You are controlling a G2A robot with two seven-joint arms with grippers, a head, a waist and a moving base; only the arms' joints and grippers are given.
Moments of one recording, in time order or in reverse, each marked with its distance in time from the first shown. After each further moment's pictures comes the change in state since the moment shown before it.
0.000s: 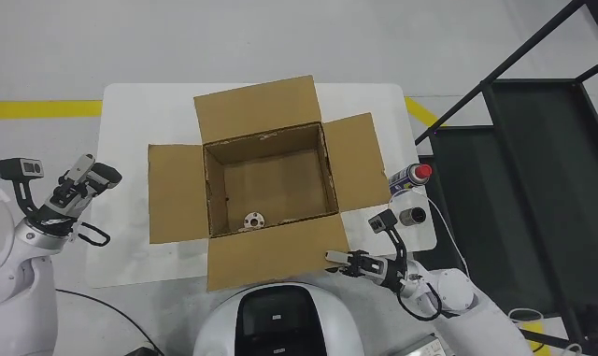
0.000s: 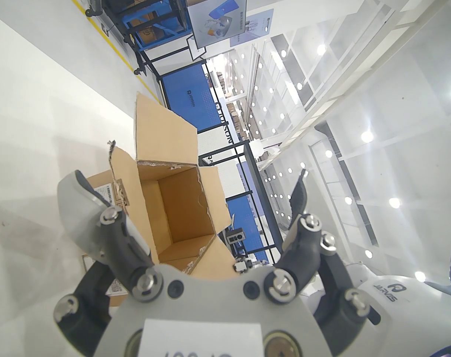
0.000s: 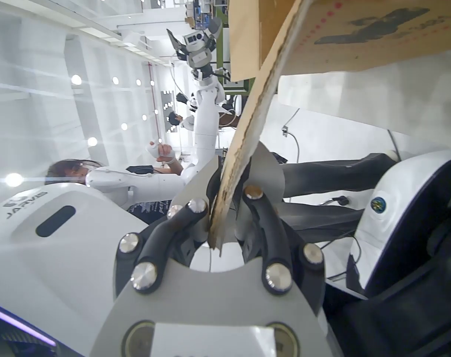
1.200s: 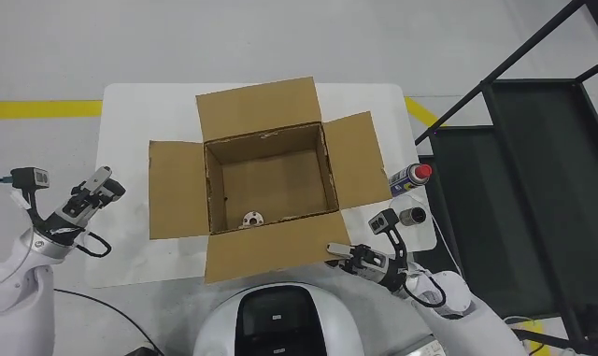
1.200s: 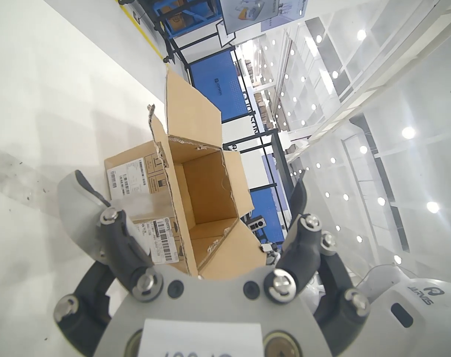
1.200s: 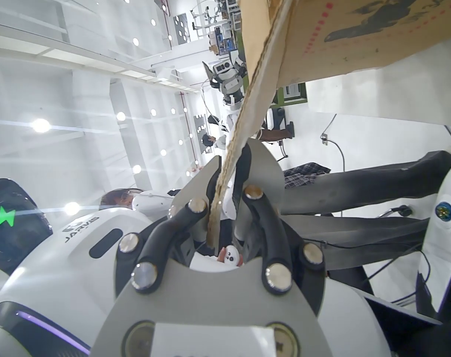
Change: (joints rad) left arm 0.069 0.017 -0.003 -0.046 0.127 0.017 0.039; right arm -0.026 -0.012 -0.012 -0.021 0.156 0.084 -0.039
